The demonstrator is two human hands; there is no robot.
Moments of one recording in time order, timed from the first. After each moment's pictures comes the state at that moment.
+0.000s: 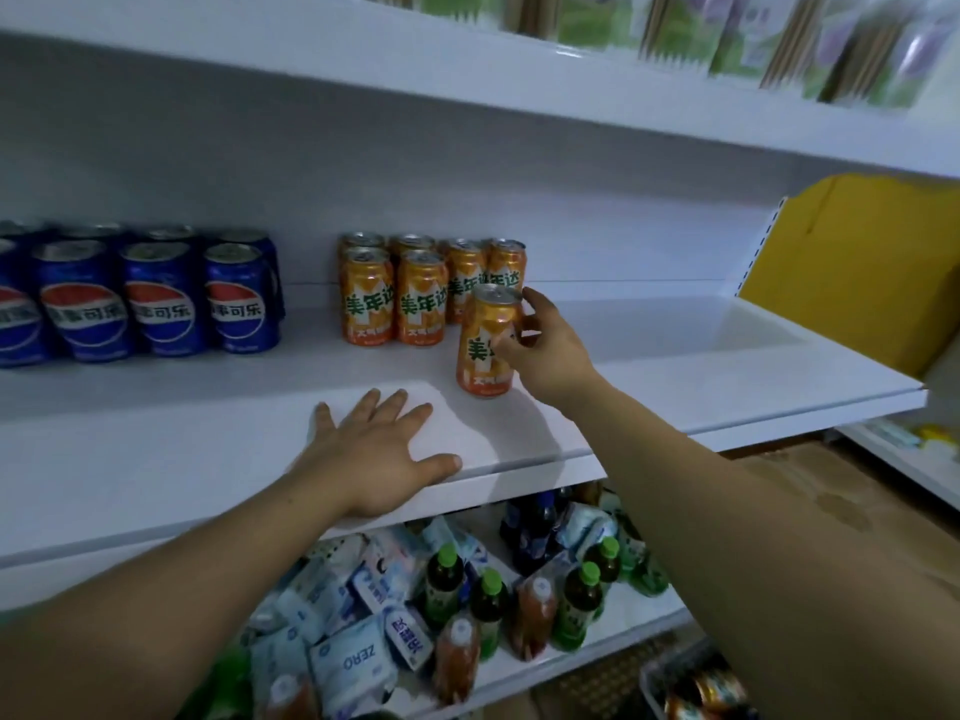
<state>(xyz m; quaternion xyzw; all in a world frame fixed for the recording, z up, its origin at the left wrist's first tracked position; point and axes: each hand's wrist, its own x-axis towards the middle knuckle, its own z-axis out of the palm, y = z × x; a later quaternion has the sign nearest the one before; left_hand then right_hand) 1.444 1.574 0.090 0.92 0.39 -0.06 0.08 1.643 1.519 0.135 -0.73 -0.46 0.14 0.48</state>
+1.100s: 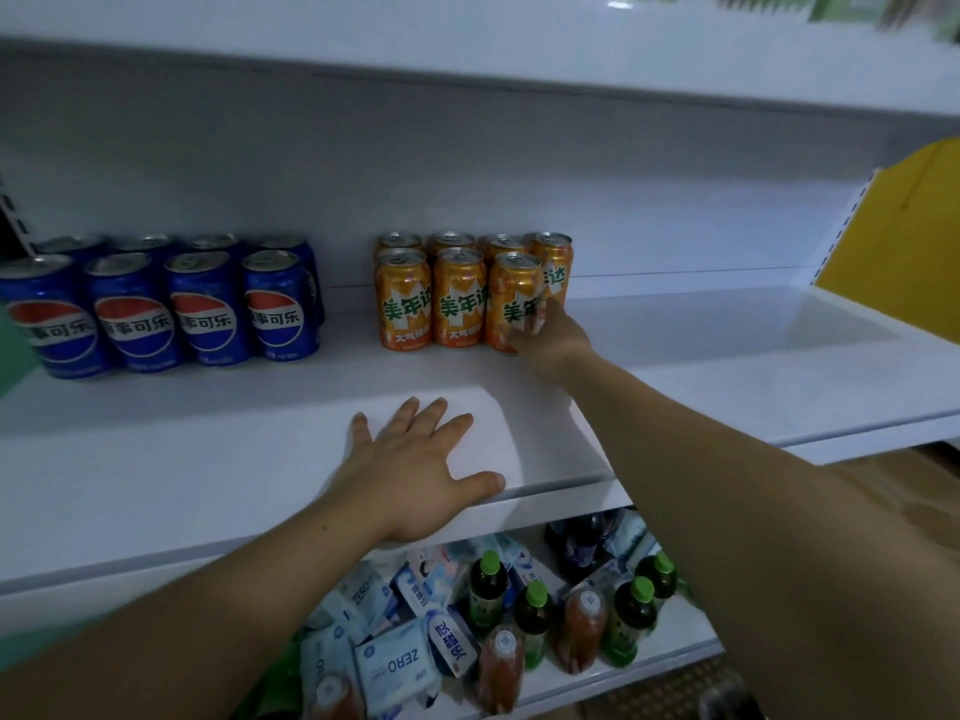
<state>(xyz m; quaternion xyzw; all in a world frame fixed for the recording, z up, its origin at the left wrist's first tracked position) 1.447 1.578 0.087 0.91 0.40 -0.05 0.09 1.656 1.595 0.123 -0.80 -0.45 0.16 0.37</state>
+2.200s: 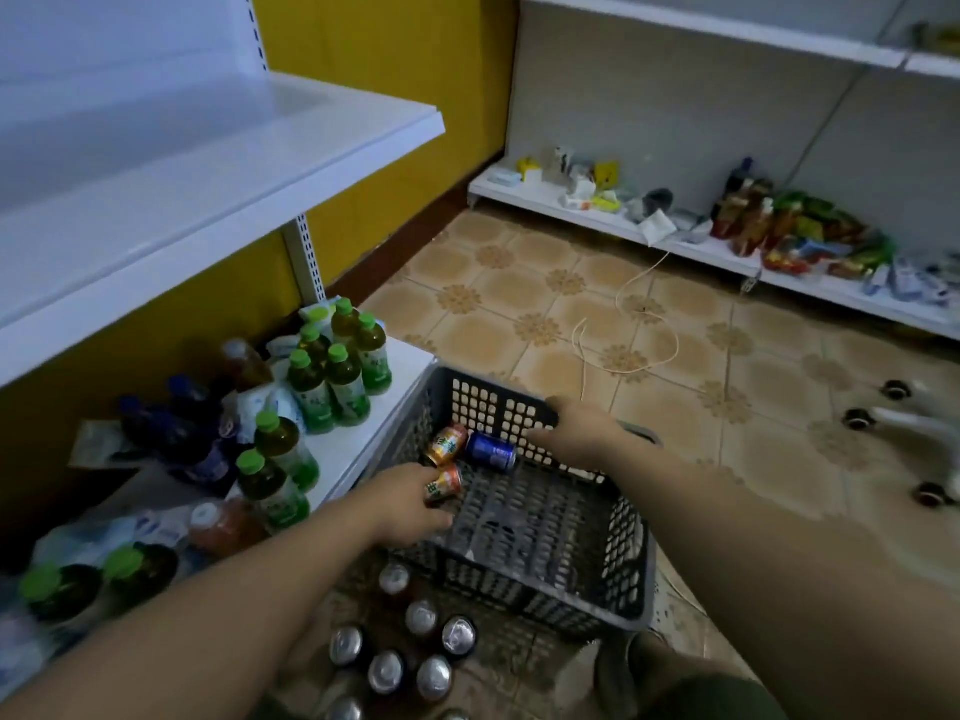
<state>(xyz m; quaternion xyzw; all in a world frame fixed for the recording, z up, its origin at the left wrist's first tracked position) 1.691 1.277 -0.087 0.93 0.03 -0.30 0.20 1.775 1.069 -0.045 -0.95 -0.04 0.26 0.17</state>
